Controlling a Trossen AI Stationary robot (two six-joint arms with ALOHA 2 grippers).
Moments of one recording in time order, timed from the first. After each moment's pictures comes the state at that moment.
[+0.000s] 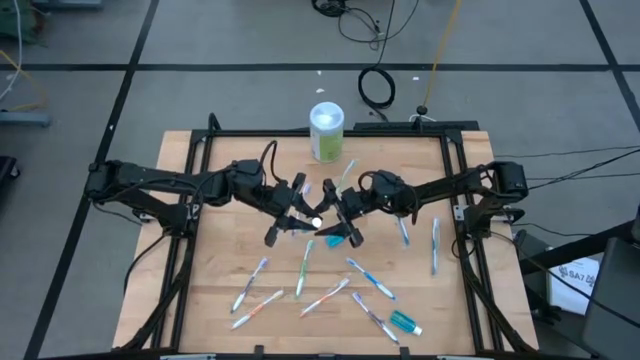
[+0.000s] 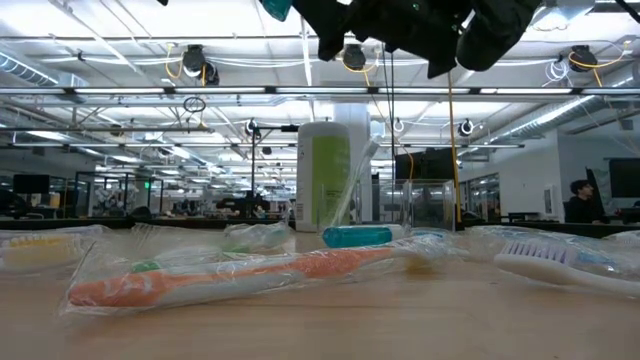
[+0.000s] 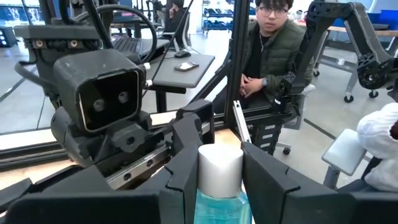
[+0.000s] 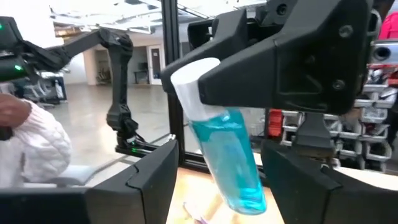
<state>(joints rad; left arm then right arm) 0.01 1.32 0.97 0.24 0.43 0.03 -0.05 1.69 0.90 0.99 -0.53 0.12</state>
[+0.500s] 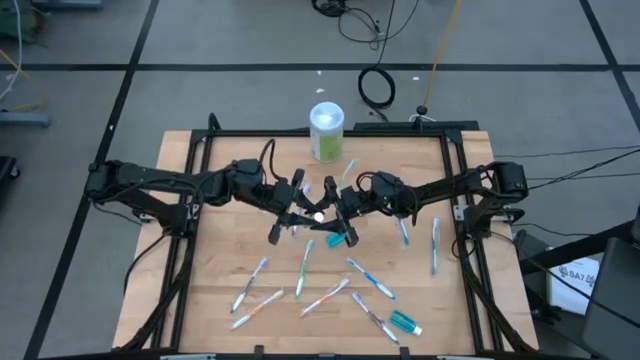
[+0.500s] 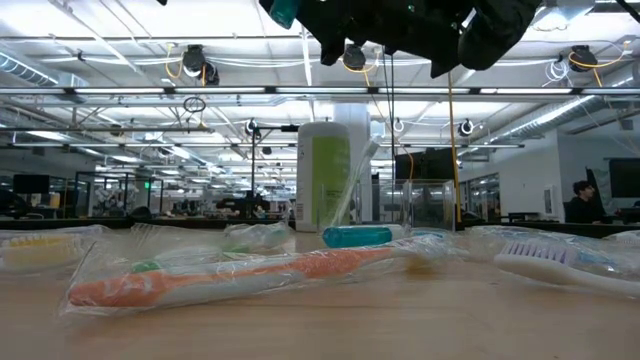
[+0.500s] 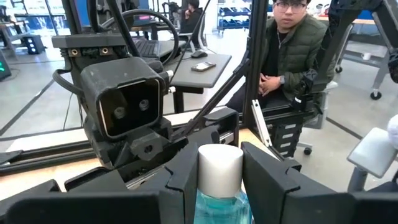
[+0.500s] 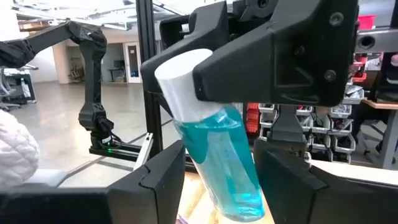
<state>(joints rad) 0.01 1.32 0.97 0.24 0.36 0.08 -0.04 1.69 0.90 0.97 -0.42 0.08</state>
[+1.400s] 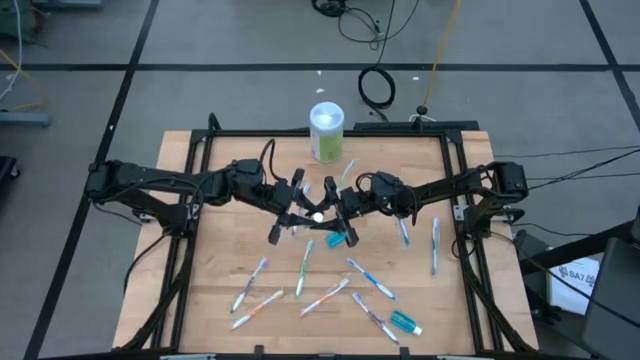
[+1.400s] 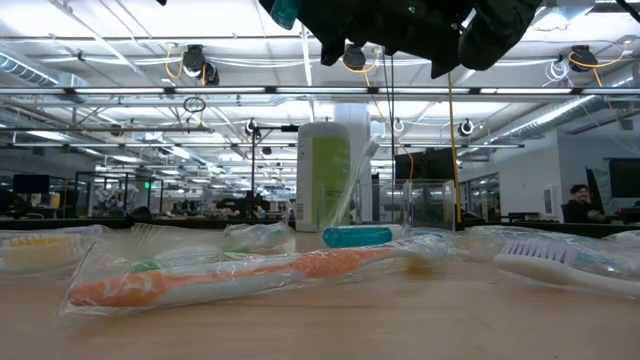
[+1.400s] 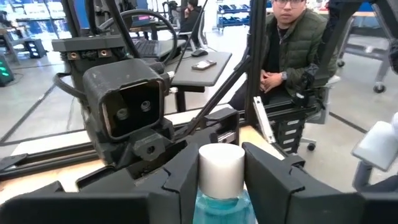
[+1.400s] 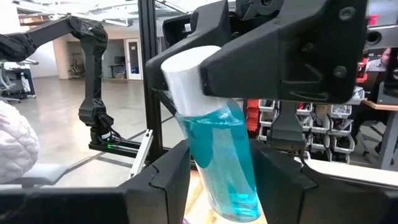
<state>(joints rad) 0.01 1.32 0.97 0.23 0.35 0.11 -0.05 1.69 0.90 0.96 -0.42 0.06</state>
